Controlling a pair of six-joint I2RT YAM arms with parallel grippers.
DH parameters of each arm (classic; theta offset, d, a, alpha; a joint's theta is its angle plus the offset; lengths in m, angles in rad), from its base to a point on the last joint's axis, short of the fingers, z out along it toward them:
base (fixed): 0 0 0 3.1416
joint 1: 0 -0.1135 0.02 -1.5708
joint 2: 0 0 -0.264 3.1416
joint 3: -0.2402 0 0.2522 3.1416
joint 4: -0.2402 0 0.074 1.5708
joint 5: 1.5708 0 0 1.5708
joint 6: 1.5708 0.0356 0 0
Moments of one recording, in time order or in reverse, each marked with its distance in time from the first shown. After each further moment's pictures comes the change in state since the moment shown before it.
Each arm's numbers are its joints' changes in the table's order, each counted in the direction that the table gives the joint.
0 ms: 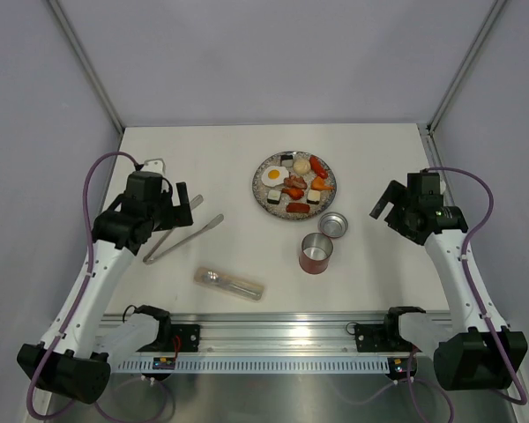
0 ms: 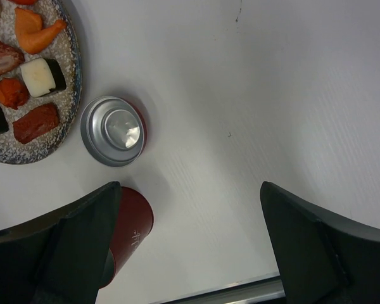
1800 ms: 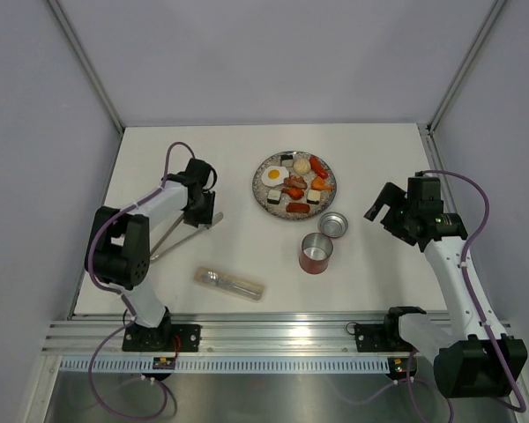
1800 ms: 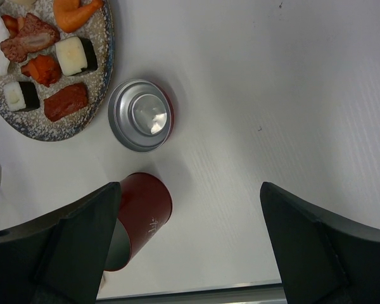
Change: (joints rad) left arm 0.024 -0.728 -0.044 0.228 0.127 0.113; right arm 0.000 0.047 0.065 0.061 -0.116 0.000
